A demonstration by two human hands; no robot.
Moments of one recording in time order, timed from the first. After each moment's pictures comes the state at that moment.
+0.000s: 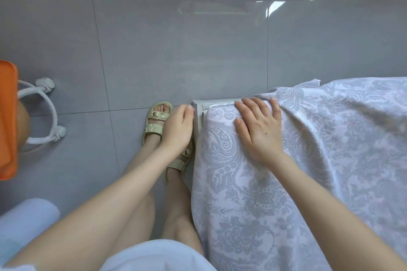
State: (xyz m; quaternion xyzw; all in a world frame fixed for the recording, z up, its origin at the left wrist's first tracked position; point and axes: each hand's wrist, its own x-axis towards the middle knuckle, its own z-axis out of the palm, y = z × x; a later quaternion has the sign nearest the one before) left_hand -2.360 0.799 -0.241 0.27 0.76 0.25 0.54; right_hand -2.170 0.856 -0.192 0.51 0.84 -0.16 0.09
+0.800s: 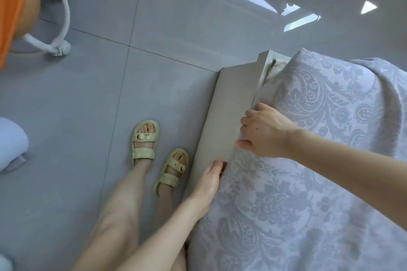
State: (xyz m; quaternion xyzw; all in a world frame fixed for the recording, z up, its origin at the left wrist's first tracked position) left_hand -2.279 0.561 -0.244 -0.15 0.59 0.29 0.74; right_hand -2.255 0.754 -0.200 -0.02 0.89 -0.08 0.44
